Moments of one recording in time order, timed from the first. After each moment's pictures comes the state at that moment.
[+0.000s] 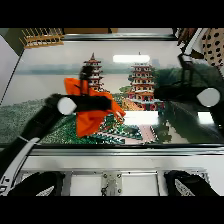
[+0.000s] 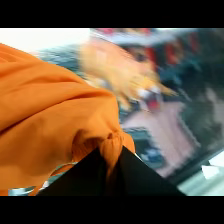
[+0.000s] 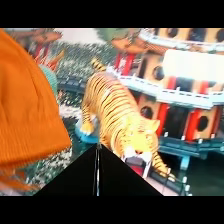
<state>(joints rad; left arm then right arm) -0.59 -1.18 1.08 1.15 -0.74 -1.69 0.10 -0.99 1.08 -1.22 0.92 1.51</state>
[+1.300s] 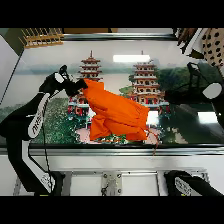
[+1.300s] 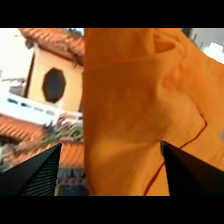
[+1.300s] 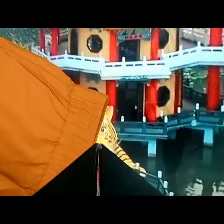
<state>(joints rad) -0.08 -1.95 1.64 1.12 -0.86 -1.73 -0.09 -1.17 1.08 -1.22 1.05 1.48</state>
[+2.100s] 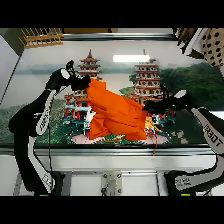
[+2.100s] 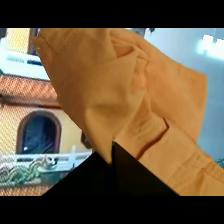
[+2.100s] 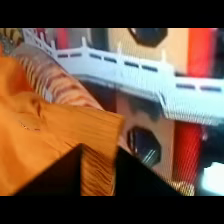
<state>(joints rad) -0.12 -2.01 1.77 1.12 -0.90 -1.73 -0.07 -1.66 1.08 -0.82 0.96 1.23</state>
